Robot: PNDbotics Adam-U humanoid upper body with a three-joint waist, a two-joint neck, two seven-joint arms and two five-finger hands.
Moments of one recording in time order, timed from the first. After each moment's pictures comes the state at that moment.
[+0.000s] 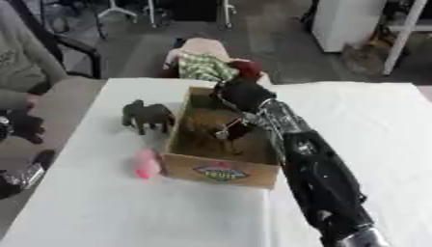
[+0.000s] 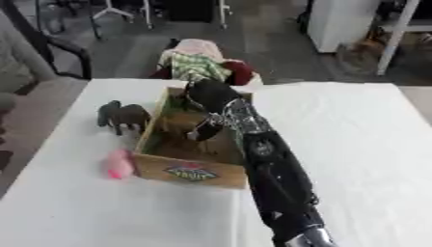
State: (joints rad) left arm -0.06 0.65 0.10 -1.85 -0.02 -0.12 -0.16; right arm -1.14 0.13 -0.18 -0.65 1.80 -0.52 -0.08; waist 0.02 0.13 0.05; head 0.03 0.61
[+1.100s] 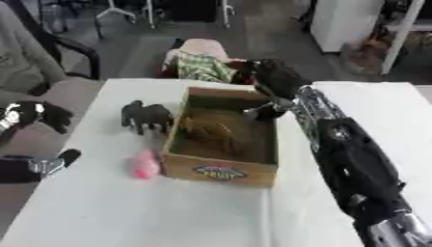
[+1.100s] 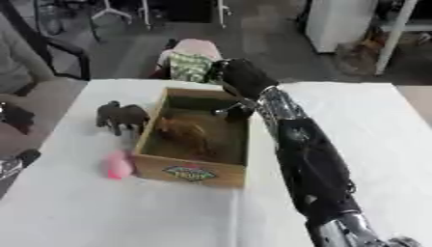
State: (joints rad) left arm -0.25 0.81 -0.04 -1.67 -0.10 -0.18 -0.28; right arm -1.18 -0.04 -0.18 -0.69 1.61 -0.63 -0.21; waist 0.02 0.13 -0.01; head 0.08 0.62
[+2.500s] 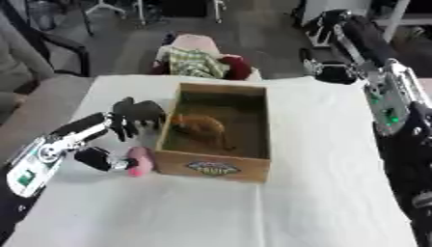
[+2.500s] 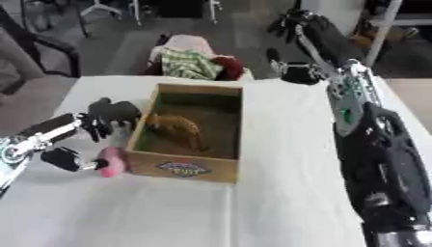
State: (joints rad) left arm -0.56 0.60 -0.22 -1.13 -0.48 -0.32 -0.34; right arm -1.08 -0.11 -0.19 -0.95 1.16 -0.57 -0.01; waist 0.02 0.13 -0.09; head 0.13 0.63
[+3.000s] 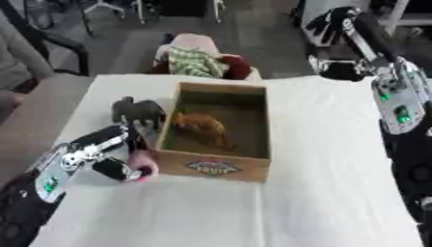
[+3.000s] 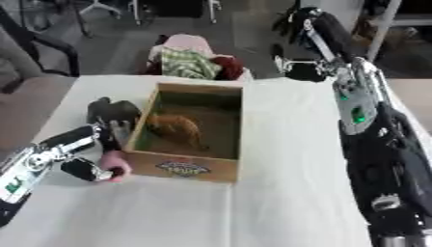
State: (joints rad) left arm -0.58 0.54 -0.23 -1.08 -0.55 -0.35 -0.36; right arm -1.07 -0.12 -0.18 -0.99 0.99 -0.53 0.10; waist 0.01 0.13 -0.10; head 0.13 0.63
